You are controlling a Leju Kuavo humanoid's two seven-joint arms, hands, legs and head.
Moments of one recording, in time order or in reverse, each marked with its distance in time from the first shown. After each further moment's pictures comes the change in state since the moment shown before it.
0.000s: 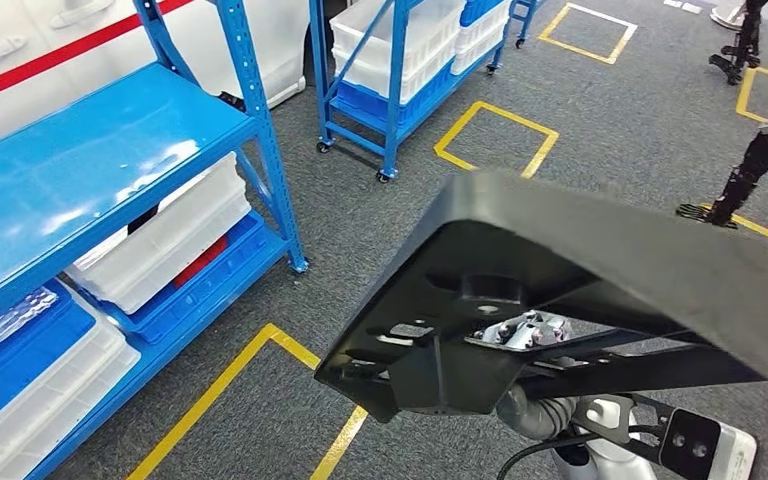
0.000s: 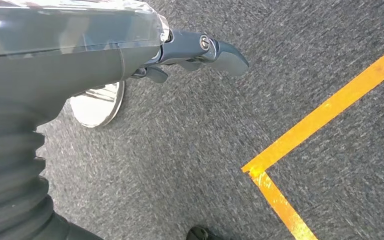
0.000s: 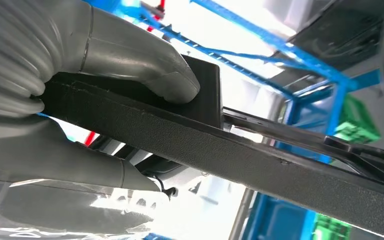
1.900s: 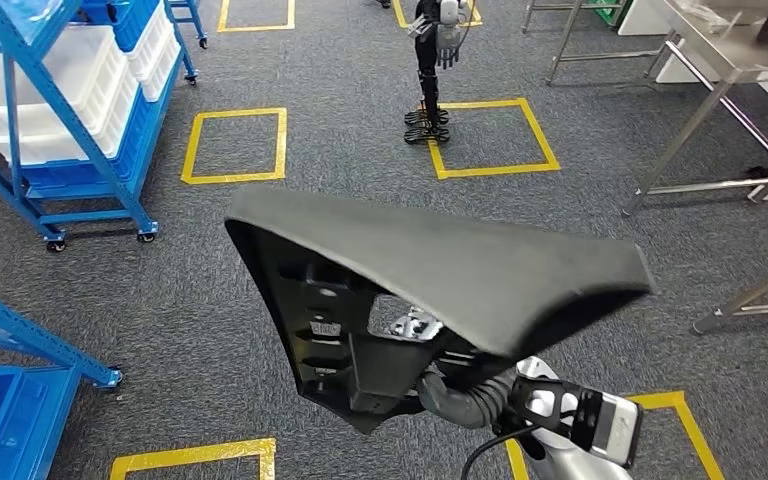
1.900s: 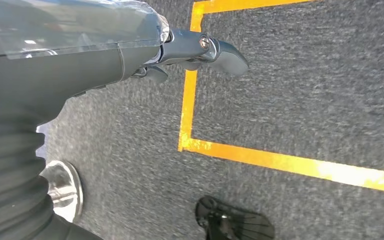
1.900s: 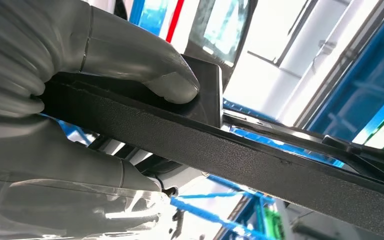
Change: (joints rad) left arm -0.001 -0.080 0.059 0.000 -0.090 -0.035 -0.019; right arm -0.133 -0.040 0.223 0.172 0.015 -0.160 0.012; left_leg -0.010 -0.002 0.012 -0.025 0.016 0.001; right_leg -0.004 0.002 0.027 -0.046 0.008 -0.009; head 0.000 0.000
